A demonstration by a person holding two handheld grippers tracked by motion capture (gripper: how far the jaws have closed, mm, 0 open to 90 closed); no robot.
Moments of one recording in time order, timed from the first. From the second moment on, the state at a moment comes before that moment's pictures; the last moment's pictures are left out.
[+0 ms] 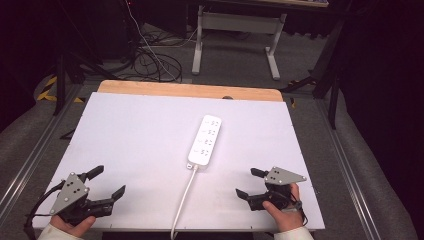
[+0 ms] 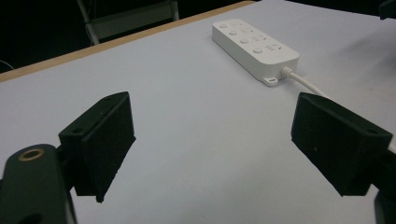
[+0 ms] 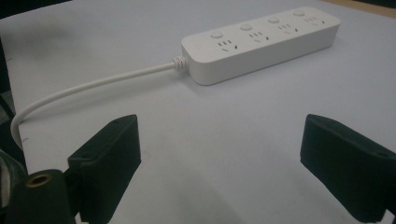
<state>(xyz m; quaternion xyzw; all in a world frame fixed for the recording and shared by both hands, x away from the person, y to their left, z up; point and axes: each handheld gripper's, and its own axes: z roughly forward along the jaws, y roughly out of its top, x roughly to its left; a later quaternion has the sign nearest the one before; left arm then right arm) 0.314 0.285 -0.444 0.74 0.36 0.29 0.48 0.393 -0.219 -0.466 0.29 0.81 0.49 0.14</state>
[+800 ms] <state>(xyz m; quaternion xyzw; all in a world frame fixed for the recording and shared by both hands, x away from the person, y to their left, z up) 0.316 0.284 -0.448 0.75 0.36 0.29 0.48 0.393 -0.220 -0.480 0.30 0.81 0.47 0.17</state>
